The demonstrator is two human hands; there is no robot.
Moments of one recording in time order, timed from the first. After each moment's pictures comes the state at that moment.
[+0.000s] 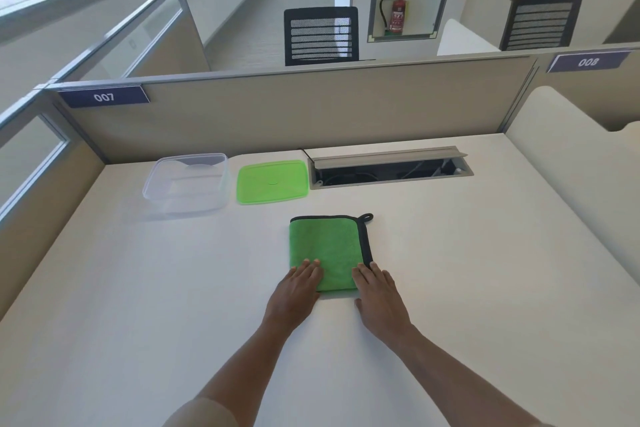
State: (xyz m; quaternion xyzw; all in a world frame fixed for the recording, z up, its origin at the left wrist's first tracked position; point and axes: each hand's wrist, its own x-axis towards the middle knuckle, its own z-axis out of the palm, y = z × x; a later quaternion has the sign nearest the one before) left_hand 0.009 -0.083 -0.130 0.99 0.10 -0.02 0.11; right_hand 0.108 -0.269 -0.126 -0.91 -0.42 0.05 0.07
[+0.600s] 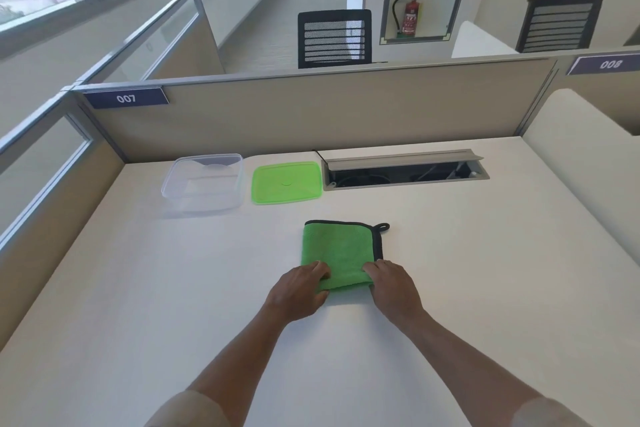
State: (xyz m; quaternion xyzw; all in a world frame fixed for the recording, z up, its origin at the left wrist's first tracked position) left_hand -0.001 -0.062 -0.090 0.98 0.10 -0.03 0.16; right_hand 0.129 -0.252 -0.110 -0.90 -0.43 0.02 0.12
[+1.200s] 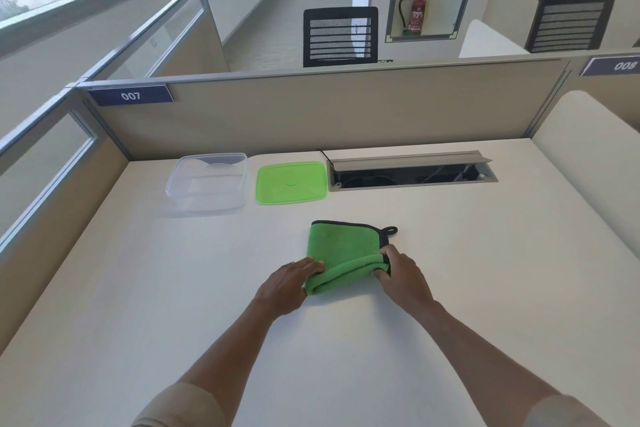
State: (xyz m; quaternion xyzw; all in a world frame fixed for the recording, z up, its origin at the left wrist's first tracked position) left_hand -0.007 -0.020 -0.110 0.97 0.10 -0.03 0.21; right_hand 0.155 -0.245 -0.104 -0.90 -0.31 0.14 0.29
